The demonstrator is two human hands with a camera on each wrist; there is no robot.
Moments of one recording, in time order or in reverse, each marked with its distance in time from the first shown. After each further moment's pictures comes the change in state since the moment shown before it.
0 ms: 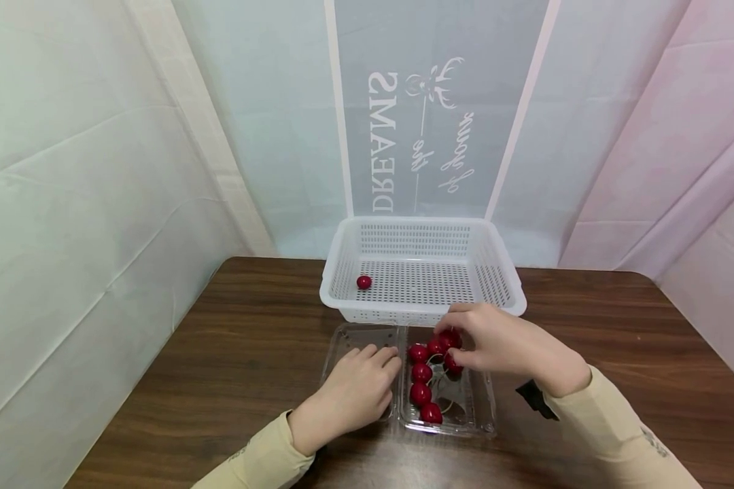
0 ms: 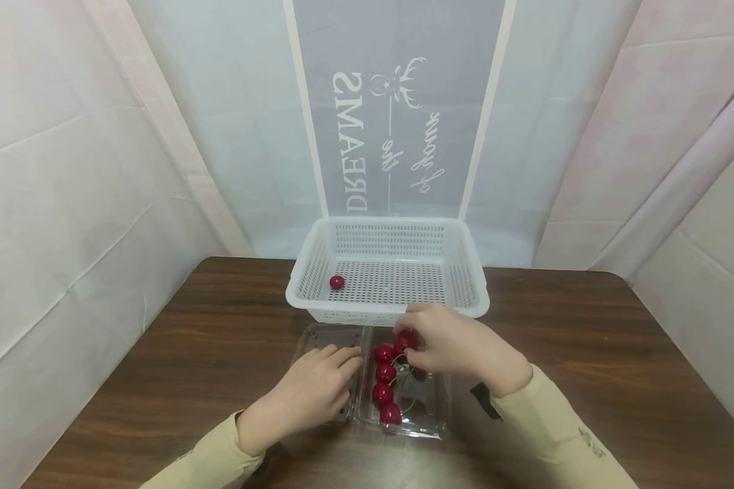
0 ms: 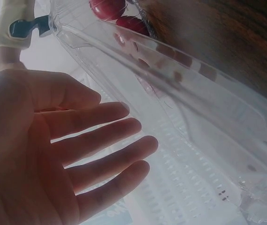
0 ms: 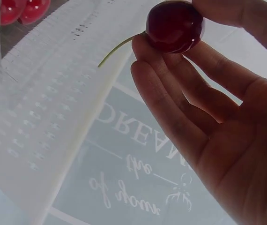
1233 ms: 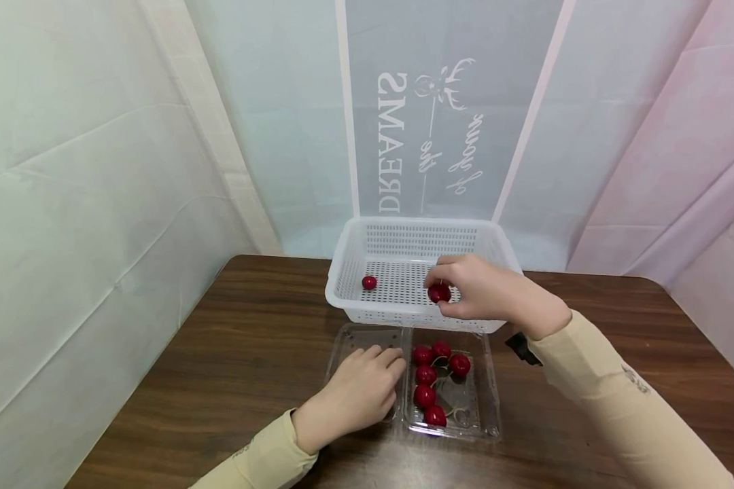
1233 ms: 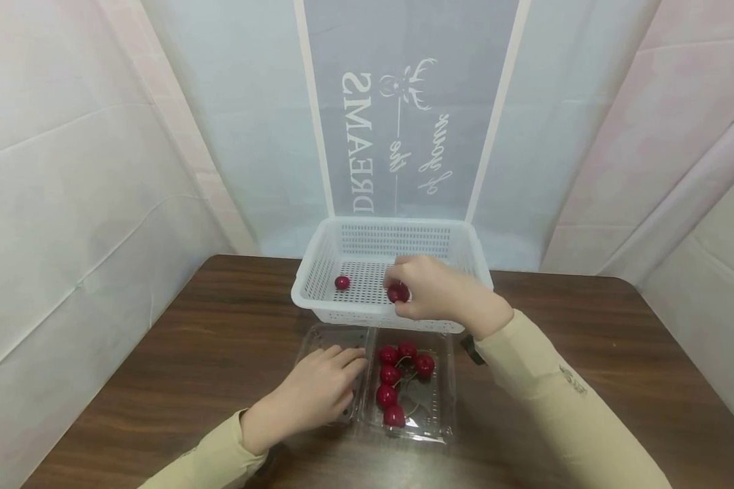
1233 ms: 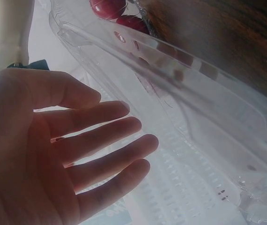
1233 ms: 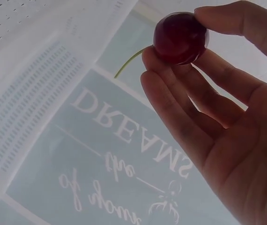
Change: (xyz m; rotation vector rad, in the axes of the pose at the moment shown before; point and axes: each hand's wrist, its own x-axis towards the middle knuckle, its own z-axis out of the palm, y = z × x) left_hand 0.000 -0.002 0.004 0.007 0.028 0.007; right_hand 0.057 0.016 -0.034 -0.126 0.032 -0.081
